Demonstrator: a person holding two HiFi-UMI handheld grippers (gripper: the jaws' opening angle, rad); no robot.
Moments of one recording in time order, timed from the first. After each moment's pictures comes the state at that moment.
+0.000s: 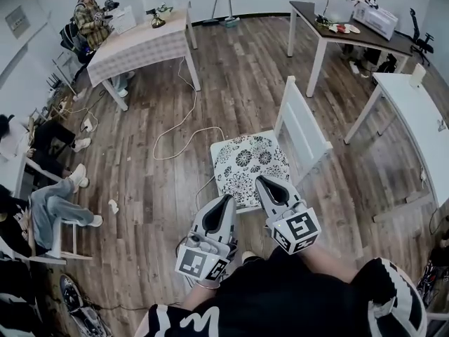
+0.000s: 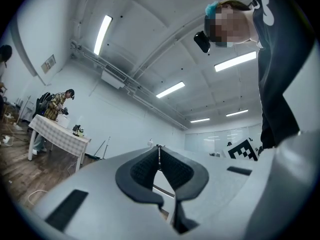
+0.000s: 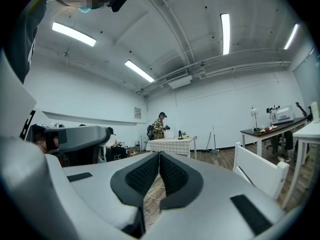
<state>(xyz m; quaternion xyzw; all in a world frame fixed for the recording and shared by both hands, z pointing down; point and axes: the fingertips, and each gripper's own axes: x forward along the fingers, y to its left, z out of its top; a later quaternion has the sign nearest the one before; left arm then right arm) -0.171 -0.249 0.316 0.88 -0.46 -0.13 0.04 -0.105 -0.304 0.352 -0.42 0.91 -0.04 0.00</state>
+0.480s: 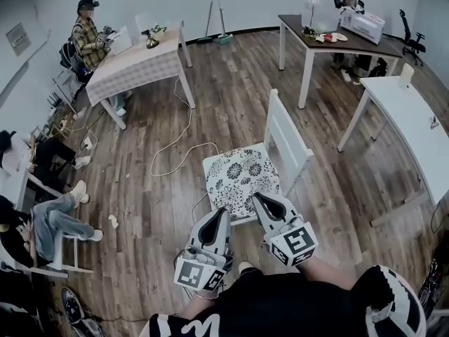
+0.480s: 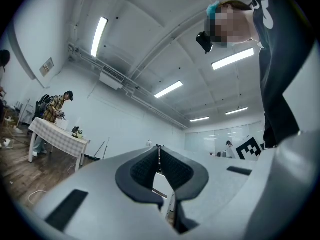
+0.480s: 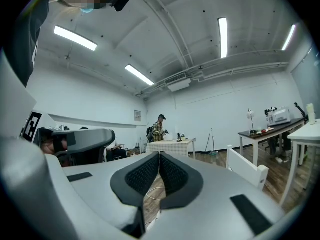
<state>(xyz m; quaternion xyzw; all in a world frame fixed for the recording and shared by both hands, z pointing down) -0.139 -0.226 0.305 0.88 -0.46 -0.13 0.03 -0.064 -0.270 0.339 -0.42 0.91 -0.04 0.02</state>
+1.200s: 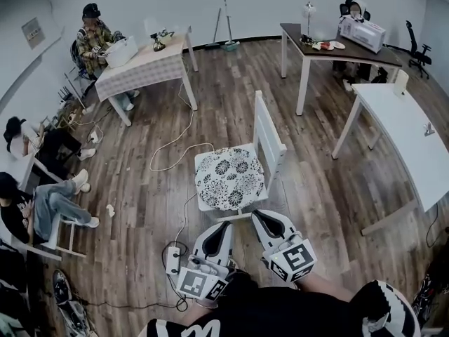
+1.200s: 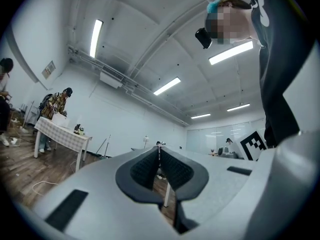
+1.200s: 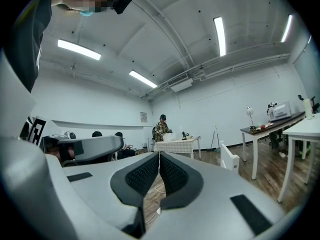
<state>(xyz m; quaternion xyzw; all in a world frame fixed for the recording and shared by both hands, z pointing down) -0.028 -0.127 0.316 0.87 -0.48 -0.11 0.03 0.032 -0.162 0.340 -0.39 0.92 -0.06 0.03</state>
